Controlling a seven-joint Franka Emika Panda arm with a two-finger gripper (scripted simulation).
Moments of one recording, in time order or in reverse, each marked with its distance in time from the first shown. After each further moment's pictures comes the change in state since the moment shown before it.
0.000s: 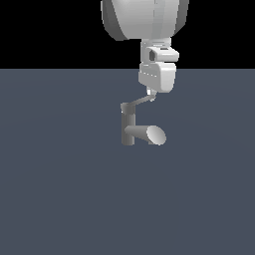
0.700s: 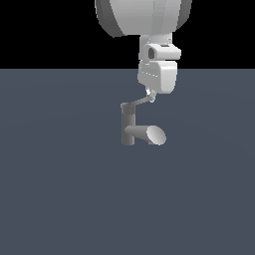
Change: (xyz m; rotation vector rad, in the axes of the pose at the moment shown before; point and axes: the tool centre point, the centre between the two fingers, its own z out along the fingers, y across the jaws) arm -0.012 0.026 -0.005 0.011 0.007 0.010
